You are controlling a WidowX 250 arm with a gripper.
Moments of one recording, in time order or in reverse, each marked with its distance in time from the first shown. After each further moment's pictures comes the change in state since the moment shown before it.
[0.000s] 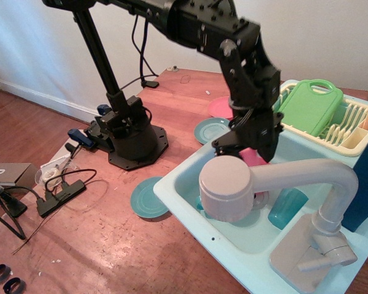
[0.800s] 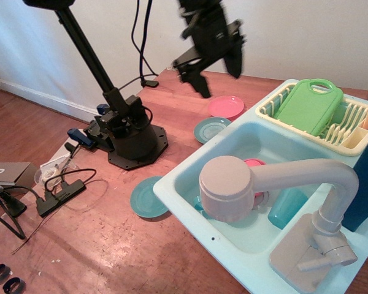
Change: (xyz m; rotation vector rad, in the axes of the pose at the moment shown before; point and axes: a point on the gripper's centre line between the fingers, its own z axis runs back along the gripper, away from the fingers) arm -0.073 -0.004 0.094 0.145 0.060 0.139
